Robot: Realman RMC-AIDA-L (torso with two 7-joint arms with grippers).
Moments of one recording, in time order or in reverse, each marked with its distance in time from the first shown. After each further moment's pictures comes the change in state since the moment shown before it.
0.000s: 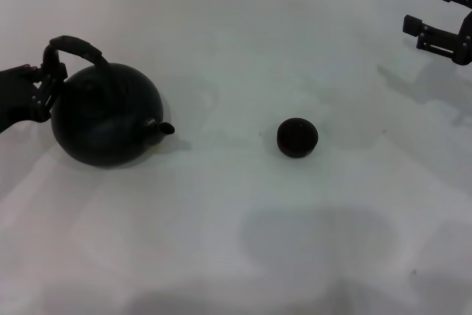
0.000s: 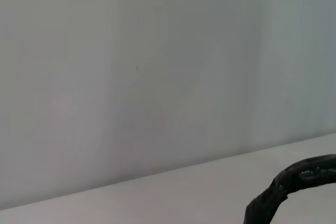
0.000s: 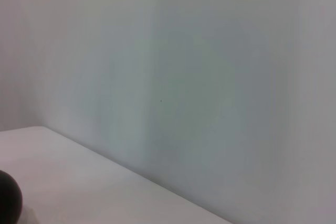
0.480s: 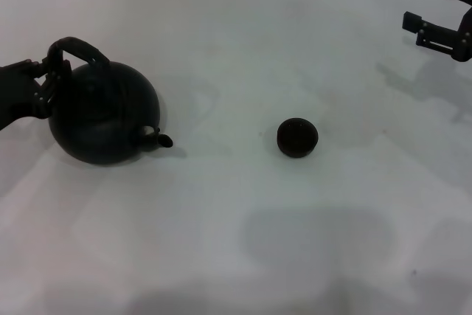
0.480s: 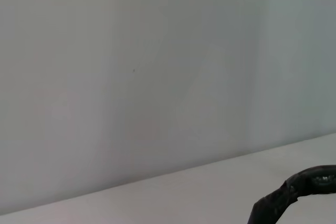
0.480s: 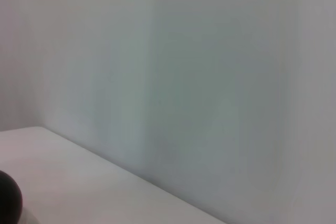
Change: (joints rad) left arm -0.010 0.001 0.001 0.001 0.001 -0.003 0.000; right arm 0.007 0.000 0.000 0.002 0.000 -0.007 0.002
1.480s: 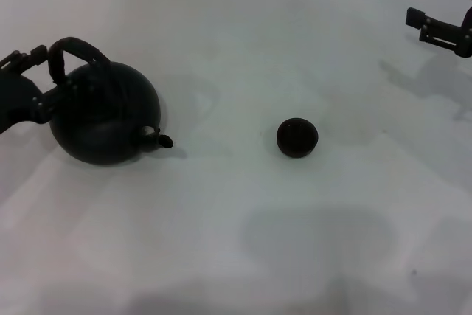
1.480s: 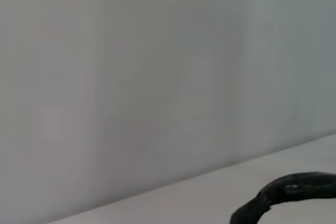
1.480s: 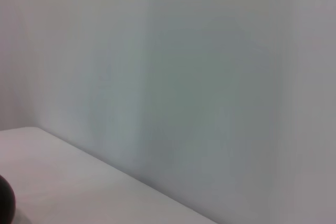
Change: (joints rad) left arm 0.032 -0.008 -0.005 0.012 -0.032 0.065 0.080; right arm 0.004 -0.004 0.008 0.002 0.000 -0.006 -0.001
